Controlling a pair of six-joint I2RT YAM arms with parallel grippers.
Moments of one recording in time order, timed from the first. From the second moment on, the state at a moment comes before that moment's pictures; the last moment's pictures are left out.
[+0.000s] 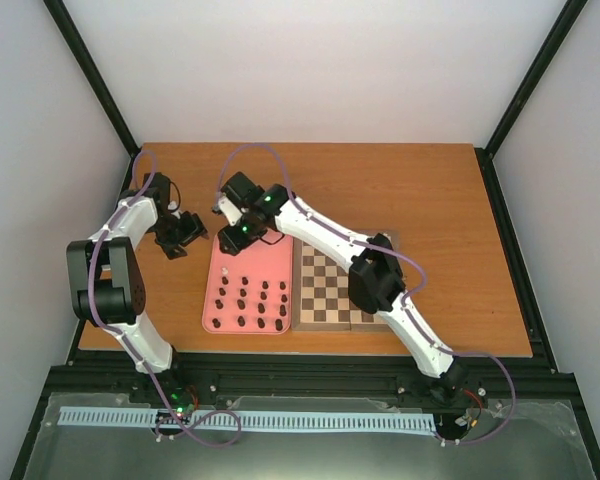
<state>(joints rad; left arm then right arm) 0.11 1.73 1.23 -0.89 0.28 -0.52 0.90 2.42 2.36 -0.97 -0.28 0.14</state>
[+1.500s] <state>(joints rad) 0.11 1.74 1.24 -0.88 0.31 -0.53 0.93 2.65 2.45 -0.92 -0.41 0.13</state>
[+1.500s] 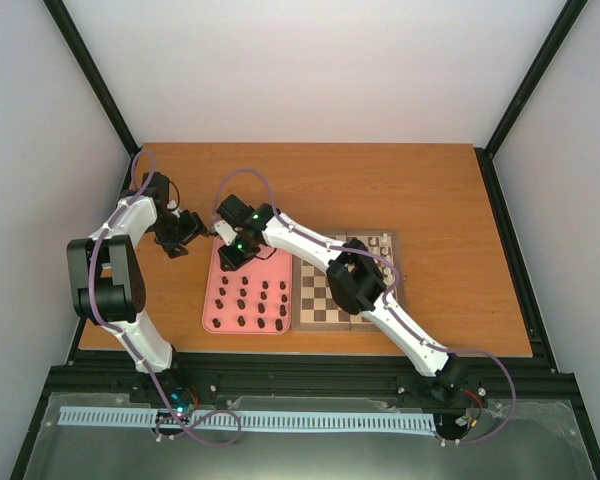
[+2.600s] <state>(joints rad) 0.11 1.74 1.24 -0.88 0.30 -0.53 0.66 1.87 1.60 -0.82 -0.18 0.19</state>
